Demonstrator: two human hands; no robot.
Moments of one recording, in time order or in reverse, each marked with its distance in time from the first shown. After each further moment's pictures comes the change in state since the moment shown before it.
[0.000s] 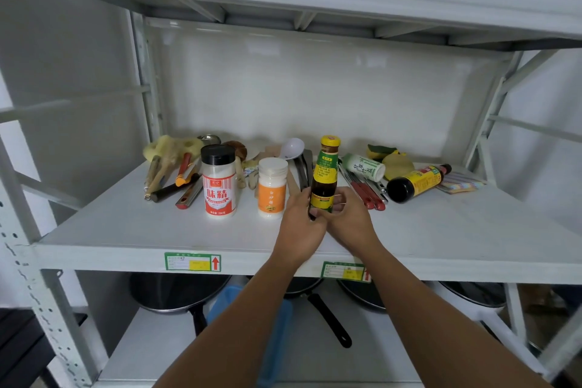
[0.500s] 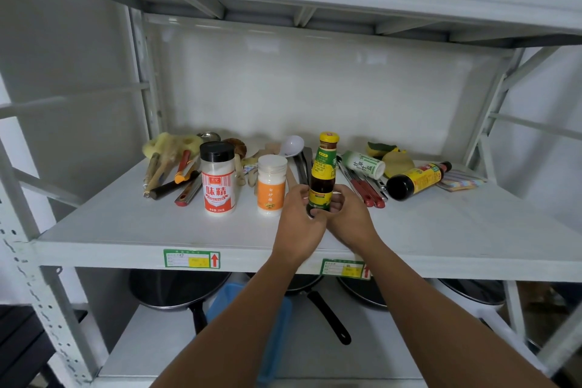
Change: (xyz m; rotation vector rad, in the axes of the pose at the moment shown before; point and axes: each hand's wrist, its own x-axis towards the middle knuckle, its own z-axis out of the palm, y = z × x) left_hand -0.003 -0.003 0.003 -0.055 0.086 -0.082; right_hand 0.005 0.010 0.000 0.047 -0.055 -0.029
